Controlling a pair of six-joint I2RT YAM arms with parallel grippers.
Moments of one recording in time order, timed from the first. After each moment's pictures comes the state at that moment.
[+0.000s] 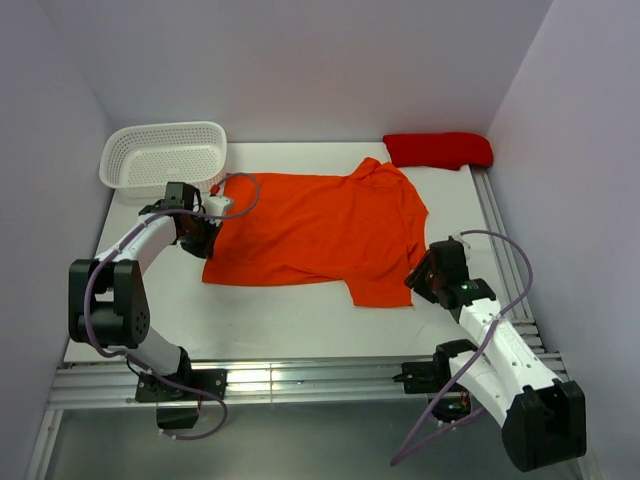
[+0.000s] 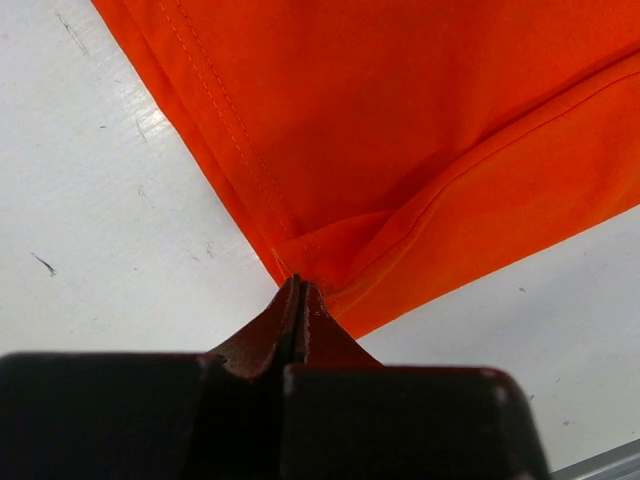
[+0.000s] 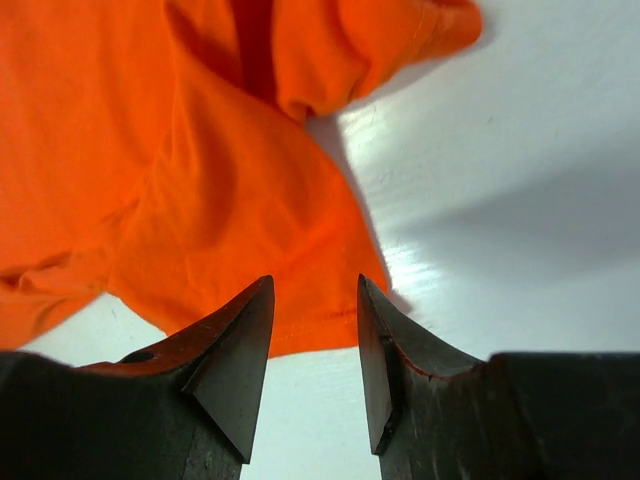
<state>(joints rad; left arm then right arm) -0.05 1.57 1.03 -0.63 0.24 0.44 0.15 0.83 0.45 -0.51 0.06 0.75</state>
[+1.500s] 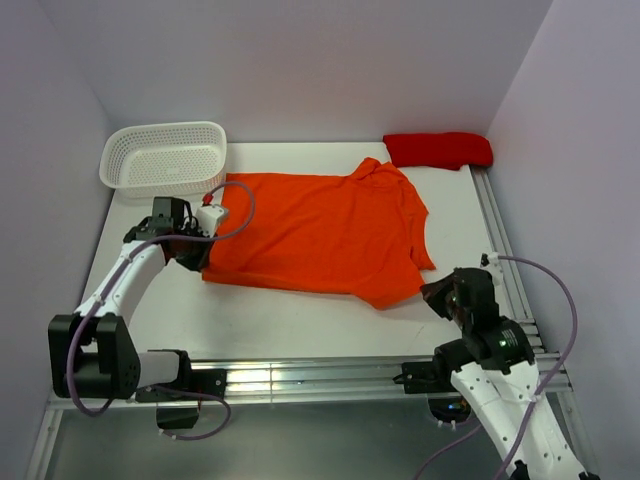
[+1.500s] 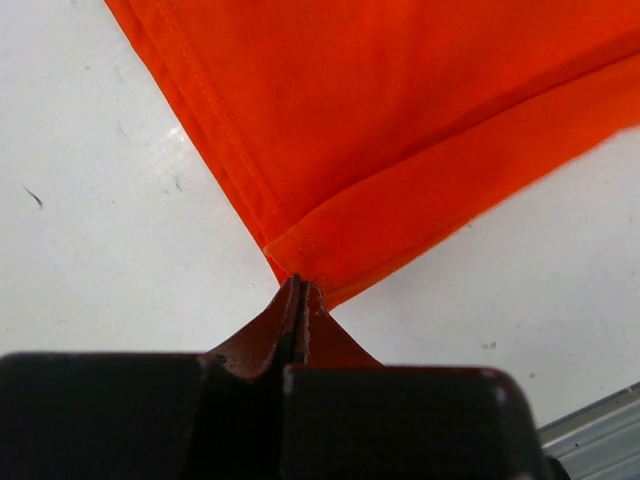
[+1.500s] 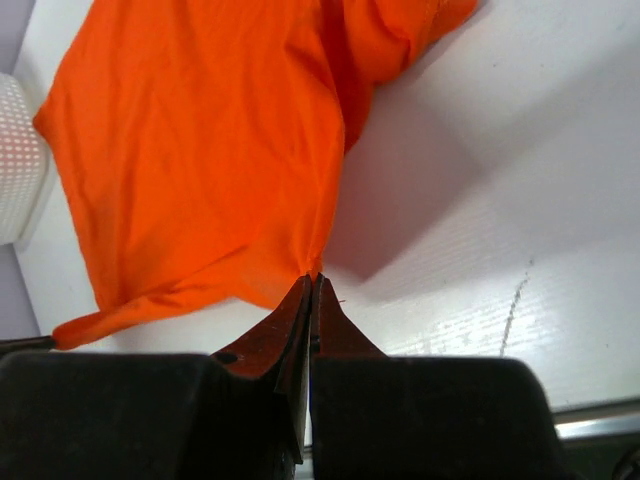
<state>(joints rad) -0.05 1.30 0.89 -0.67 0.27 0.45 0.28 0.36 0.55 -0.88 0.18 0.99</state>
